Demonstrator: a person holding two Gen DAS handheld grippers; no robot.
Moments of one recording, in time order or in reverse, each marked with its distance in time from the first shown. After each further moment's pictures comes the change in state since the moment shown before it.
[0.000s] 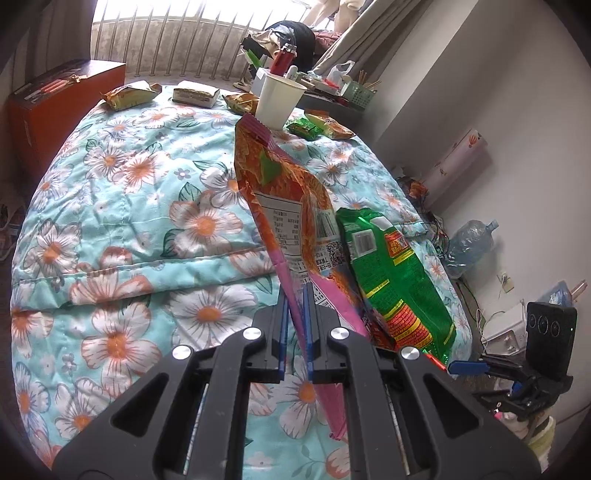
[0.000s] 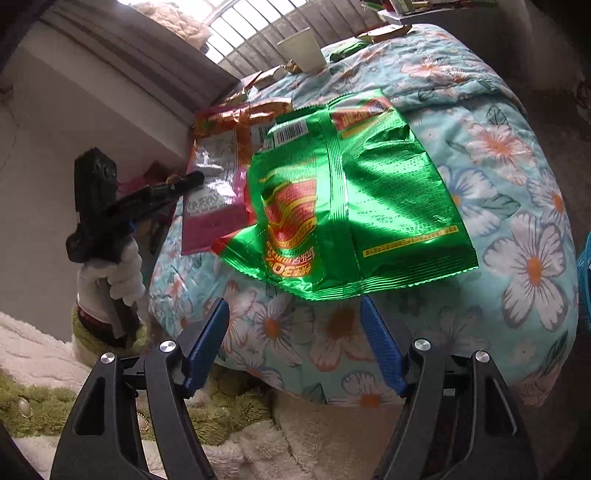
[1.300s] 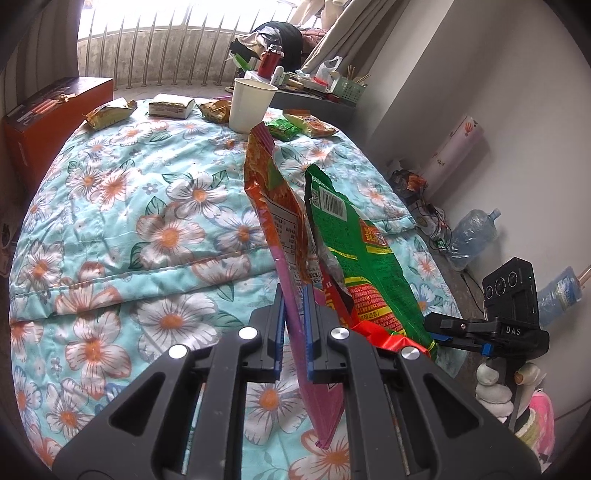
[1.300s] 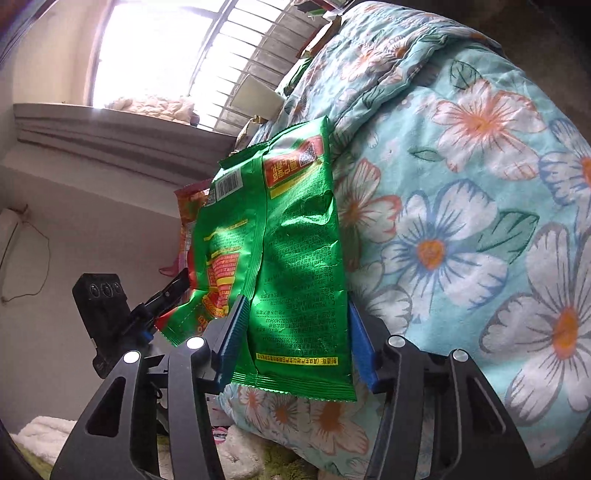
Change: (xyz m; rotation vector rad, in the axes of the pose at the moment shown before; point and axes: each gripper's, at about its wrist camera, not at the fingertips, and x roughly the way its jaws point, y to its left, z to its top) left arm 0.009 -0.038 0.006 0.061 0.000 0.021; right arm 0.030 -0.070 0.047 0.362 -0.182 0.278
